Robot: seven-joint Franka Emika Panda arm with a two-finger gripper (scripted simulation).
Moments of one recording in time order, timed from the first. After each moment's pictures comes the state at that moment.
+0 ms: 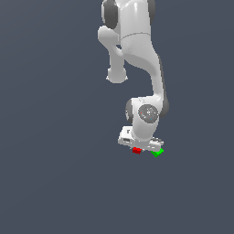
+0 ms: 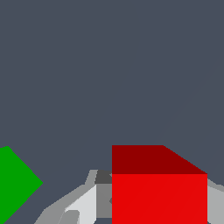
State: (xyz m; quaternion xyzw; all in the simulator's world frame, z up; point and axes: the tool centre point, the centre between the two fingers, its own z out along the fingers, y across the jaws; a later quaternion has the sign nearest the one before) arm 0.045 0.105 0.020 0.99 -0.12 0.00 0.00
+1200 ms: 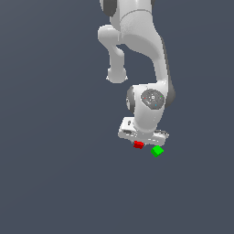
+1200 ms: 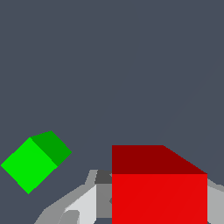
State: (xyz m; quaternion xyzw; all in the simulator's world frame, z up) arm 0.044 0.105 0.084 0.99 -0.12 0.00 0.00
